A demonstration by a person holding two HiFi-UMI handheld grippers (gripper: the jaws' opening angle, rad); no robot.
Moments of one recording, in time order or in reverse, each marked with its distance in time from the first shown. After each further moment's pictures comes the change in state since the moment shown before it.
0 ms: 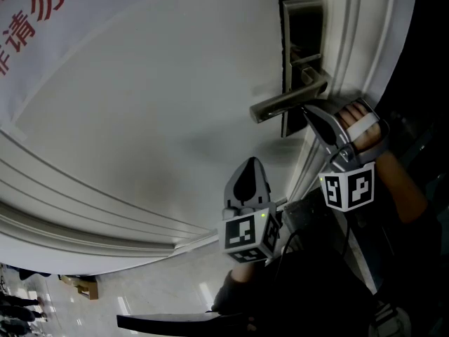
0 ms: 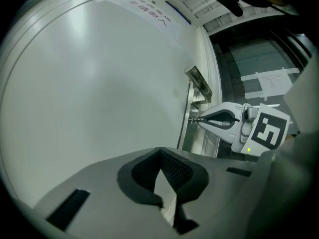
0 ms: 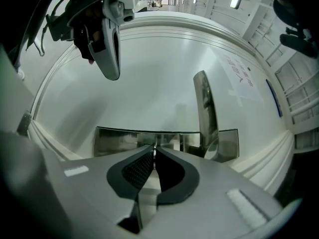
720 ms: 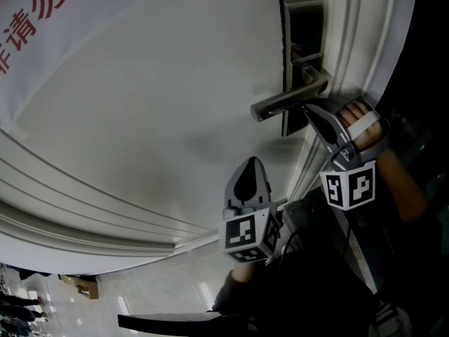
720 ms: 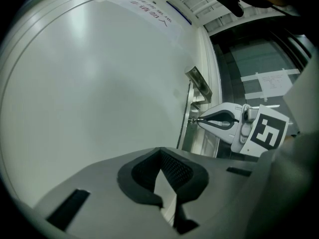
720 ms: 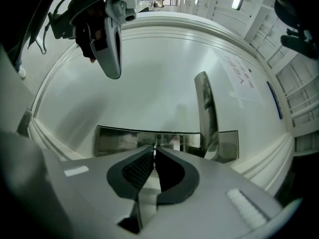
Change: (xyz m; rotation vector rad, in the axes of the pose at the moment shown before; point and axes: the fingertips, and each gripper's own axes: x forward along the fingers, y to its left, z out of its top) left arm -0.001 0.000 0.000 -0.005 0.000 -0.001; right arm 0.000 0.000 0.000 -0.017 -0.004 0.001
